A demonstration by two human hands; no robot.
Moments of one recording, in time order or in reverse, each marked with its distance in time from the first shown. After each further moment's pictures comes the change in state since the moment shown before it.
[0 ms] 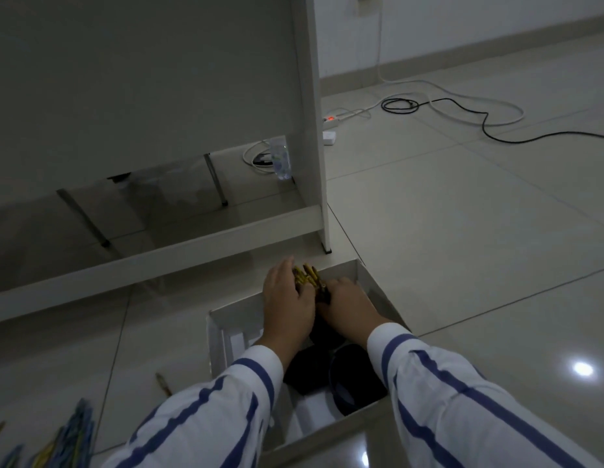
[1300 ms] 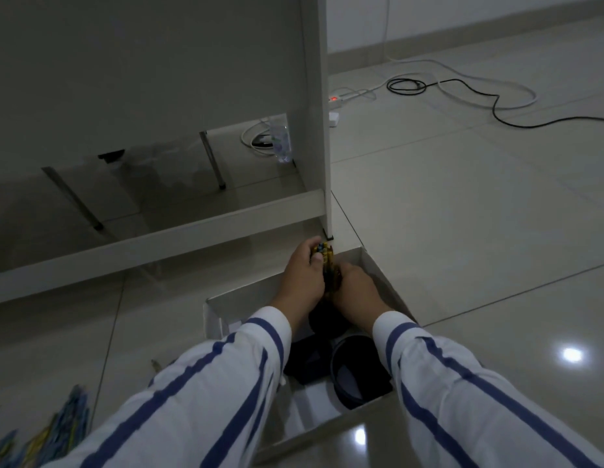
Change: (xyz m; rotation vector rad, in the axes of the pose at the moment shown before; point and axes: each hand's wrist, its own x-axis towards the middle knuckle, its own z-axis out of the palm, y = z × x) left_hand 0.031 0.012 0.018 -0.238 -0.178 -0.127; right_hand 0.013 0.007 0.005 0.121 0.044 0.145
